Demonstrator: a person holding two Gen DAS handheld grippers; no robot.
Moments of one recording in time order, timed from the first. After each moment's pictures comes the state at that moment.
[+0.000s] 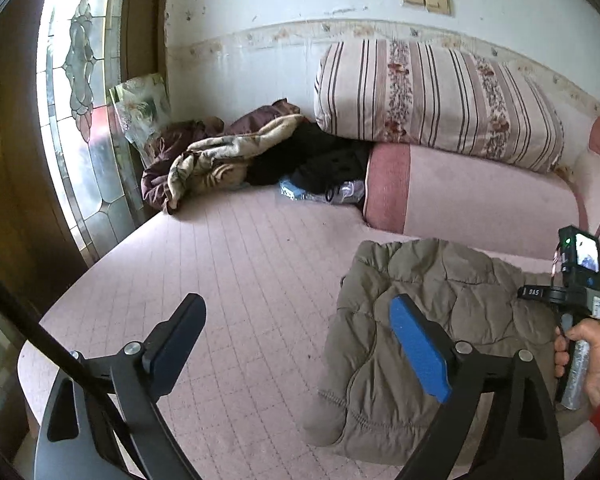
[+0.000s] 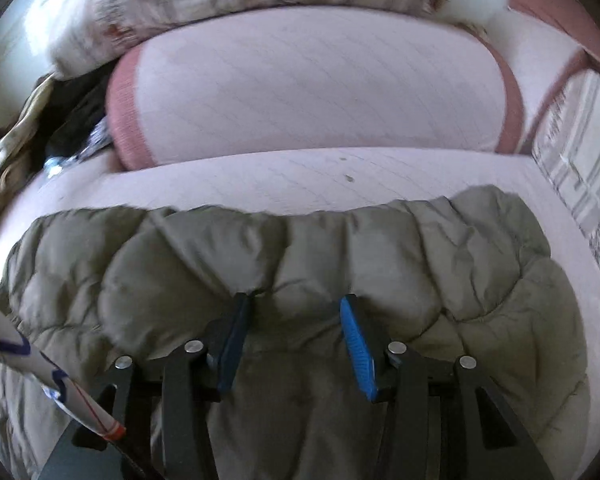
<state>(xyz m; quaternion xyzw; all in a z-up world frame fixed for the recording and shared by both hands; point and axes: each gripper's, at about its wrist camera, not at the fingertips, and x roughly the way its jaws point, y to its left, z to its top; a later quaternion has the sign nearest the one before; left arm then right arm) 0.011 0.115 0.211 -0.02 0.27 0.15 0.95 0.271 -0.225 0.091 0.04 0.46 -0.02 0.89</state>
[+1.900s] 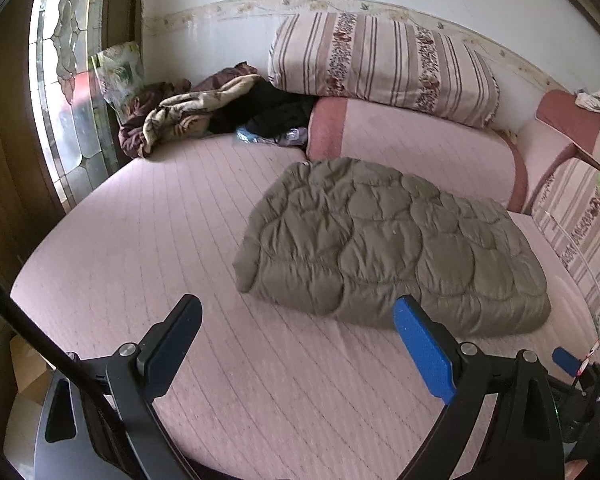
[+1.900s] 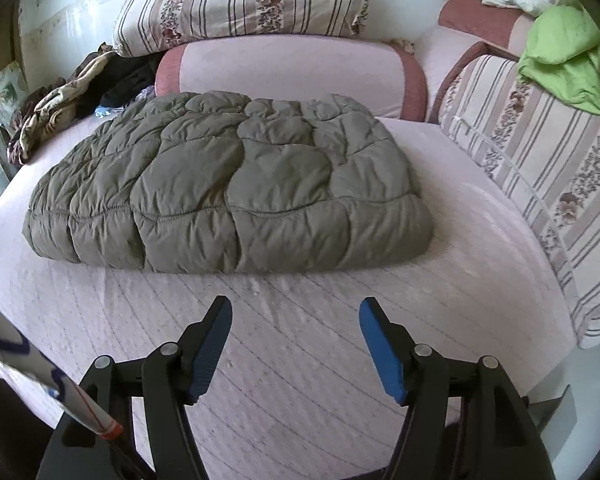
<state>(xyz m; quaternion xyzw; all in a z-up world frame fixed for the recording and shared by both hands) -0.126 0.032 0.197 -0.04 0.34 0.07 0.94 -0.078 -0.257 0.131 -0.02 0.42 -0.04 0.90</state>
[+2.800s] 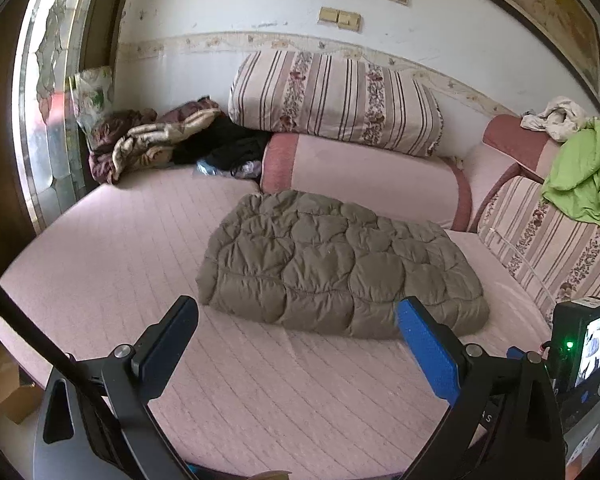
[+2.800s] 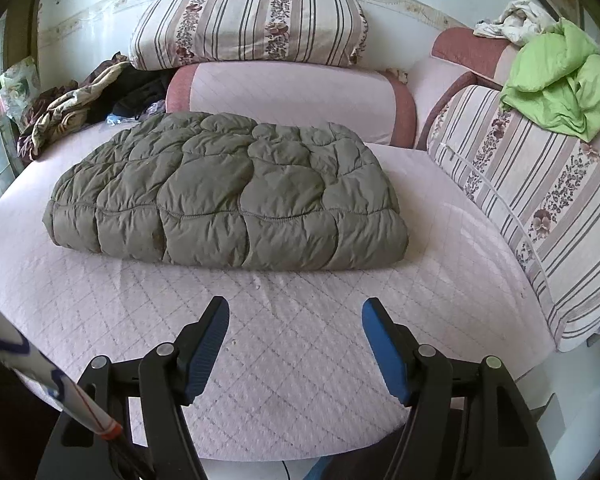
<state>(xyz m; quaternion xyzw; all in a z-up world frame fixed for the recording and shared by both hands) -0.177 0.014 0.230 -0.07 0.29 -0.01 0.96 -0.125 -0.244 0.158 -0.04 0.39 -0.05 0.92</state>
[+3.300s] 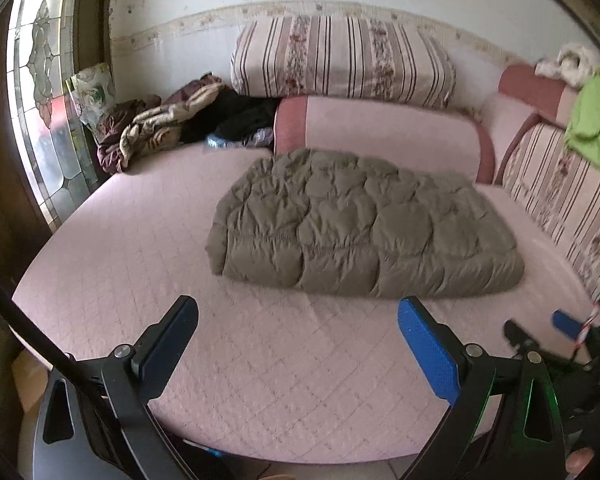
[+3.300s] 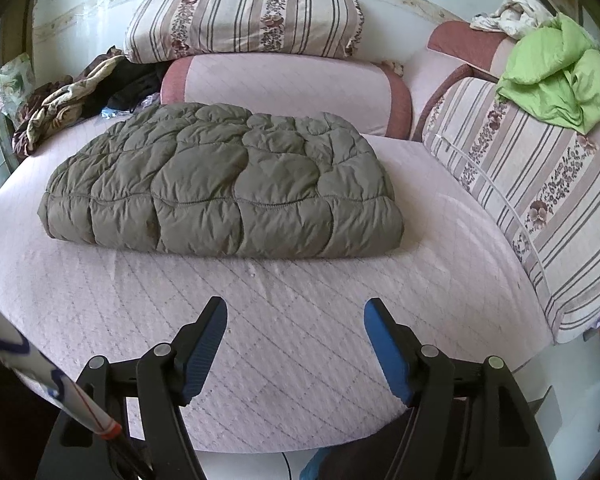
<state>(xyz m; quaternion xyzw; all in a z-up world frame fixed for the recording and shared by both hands) -0.165 -0.007 0.191 0.00 0.35 0.03 0.94 -0.128 -0.246 0.150 -0.04 0.40 -0.06 0.91</state>
